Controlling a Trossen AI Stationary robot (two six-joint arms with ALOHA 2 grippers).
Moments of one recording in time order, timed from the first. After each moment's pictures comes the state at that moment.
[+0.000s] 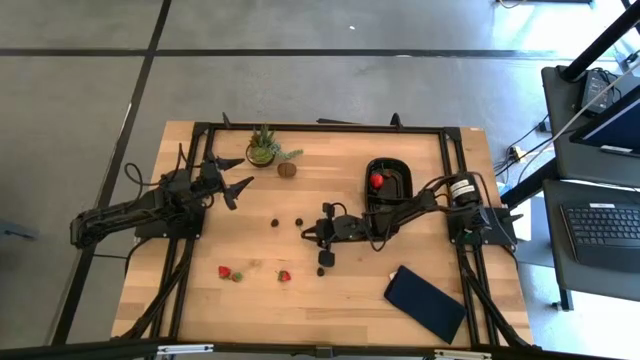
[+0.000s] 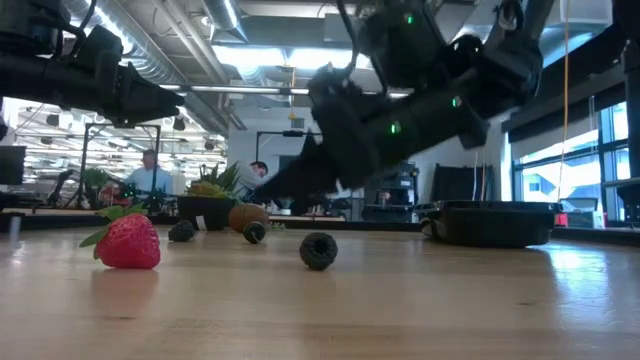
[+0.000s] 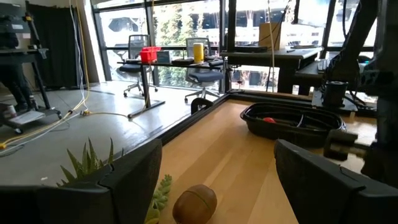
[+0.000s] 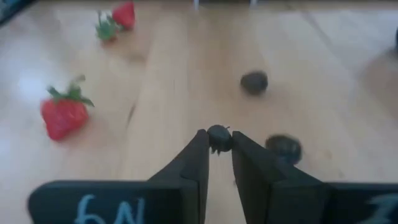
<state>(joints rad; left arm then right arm) 0.35 0.05 0.03 0.02 -0.18 0.01 0.16 2.05 0.95 0.69 0.19 0.07</state>
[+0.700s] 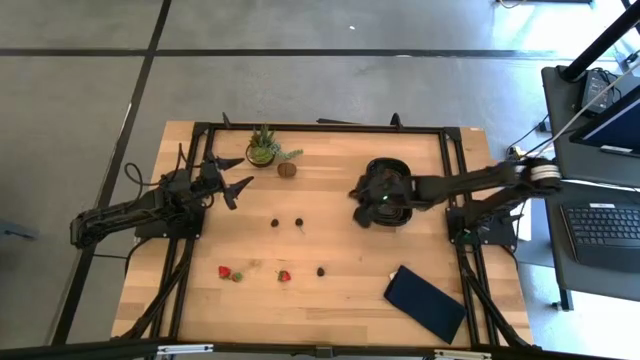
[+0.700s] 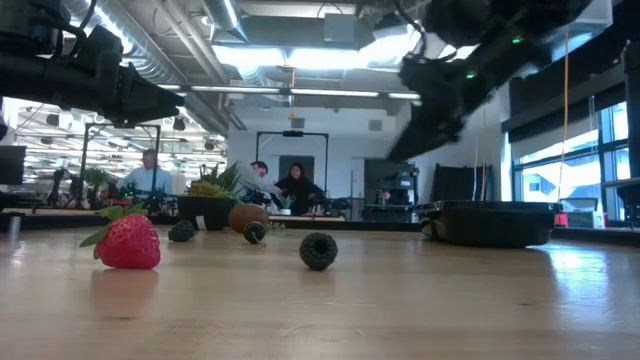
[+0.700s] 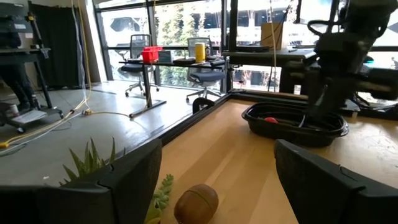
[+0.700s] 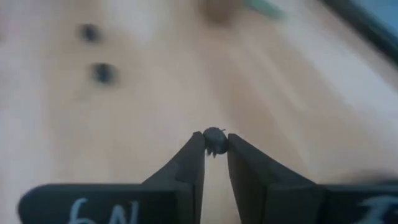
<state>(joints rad) 0.35 0.05 0.03 0.02 -0.19 0.01 -0.03 1.40 0.73 -0.07 0.29 0.28</state>
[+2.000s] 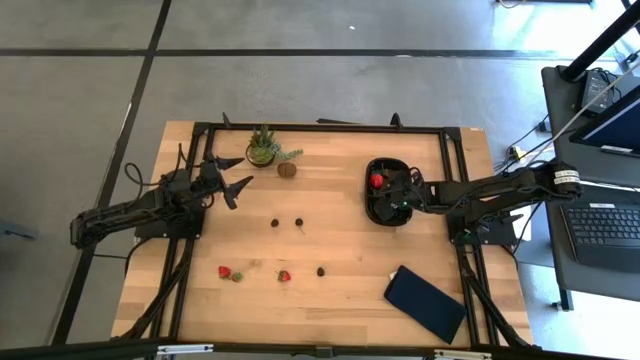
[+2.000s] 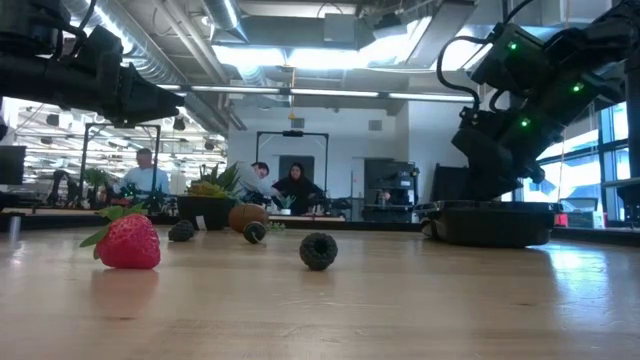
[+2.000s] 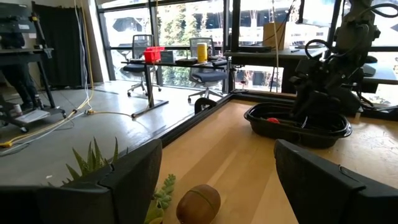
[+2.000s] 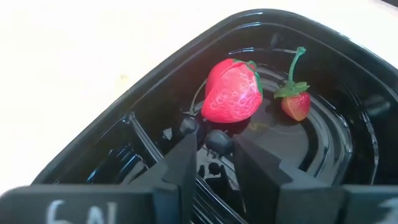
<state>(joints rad) 0.35 0.05 0.03 0.02 -0.20 0.01 -0.08 1.22 0.42 -0.13 0.49 0.65</state>
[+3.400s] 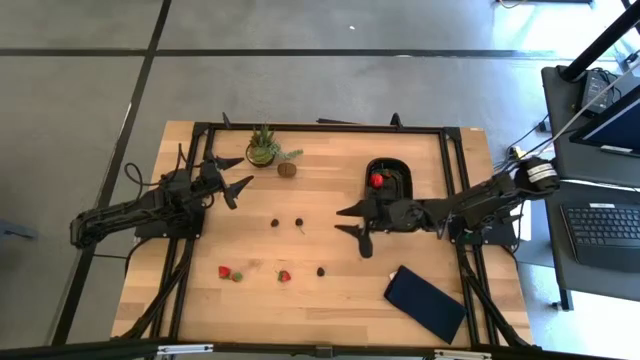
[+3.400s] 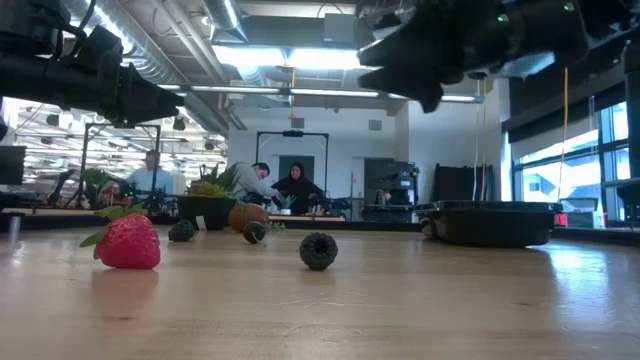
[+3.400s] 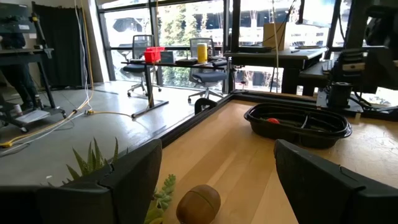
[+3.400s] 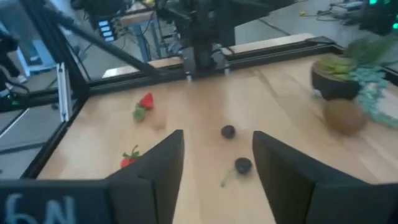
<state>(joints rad) 0.35 0.05 0.03 0.02 -0.20 0.01 0.22 1.45 0.62 0.62 0.28 0.22</state>
